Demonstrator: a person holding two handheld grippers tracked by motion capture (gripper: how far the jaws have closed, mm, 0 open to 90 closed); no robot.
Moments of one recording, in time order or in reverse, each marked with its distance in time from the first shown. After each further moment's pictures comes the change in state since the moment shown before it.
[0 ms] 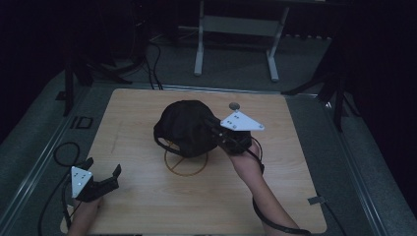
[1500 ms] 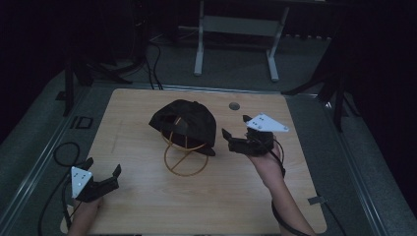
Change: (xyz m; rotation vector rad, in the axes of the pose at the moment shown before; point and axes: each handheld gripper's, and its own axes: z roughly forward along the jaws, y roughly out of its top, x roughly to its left) left arm 0.000 0.000 0.000 -0.001 0.002 0.004; right arm -0.047 -0.030 -0.027 0.054 -0.069 0.063
